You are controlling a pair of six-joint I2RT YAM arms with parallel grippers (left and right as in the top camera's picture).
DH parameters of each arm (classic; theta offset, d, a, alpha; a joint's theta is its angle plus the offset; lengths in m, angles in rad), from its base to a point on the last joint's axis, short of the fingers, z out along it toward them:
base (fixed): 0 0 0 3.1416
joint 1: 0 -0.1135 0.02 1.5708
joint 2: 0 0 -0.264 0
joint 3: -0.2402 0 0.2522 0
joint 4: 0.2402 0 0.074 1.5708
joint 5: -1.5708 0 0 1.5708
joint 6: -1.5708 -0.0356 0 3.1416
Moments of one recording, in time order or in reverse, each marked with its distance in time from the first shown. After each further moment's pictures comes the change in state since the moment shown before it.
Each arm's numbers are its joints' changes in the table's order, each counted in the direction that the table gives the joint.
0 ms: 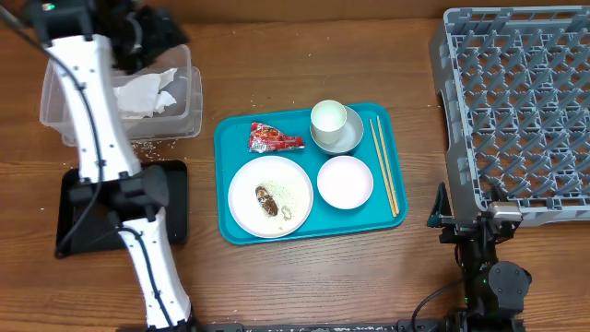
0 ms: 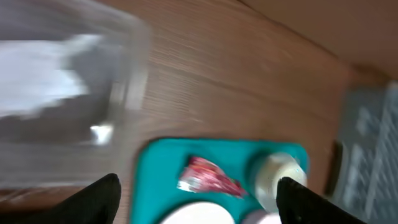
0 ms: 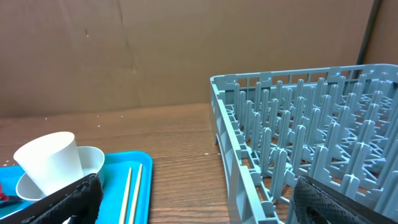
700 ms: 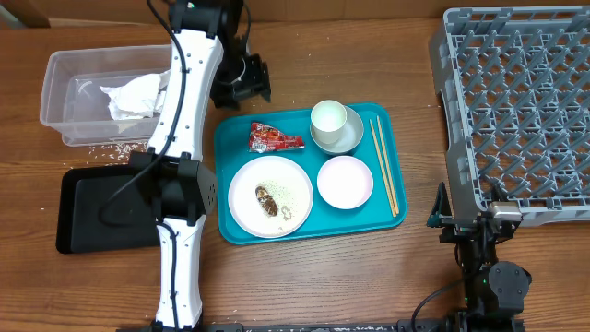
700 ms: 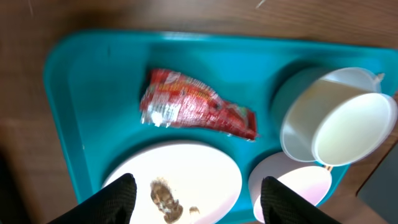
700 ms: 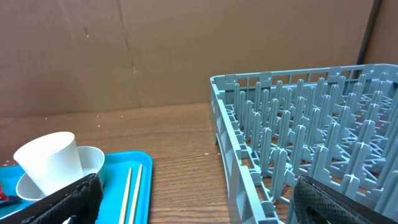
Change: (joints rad) left arm 0.314 0.000 0.413 0.001 0.170 0.135; right arm 0.000 0.000 0.000 0.000 0.000 0.000
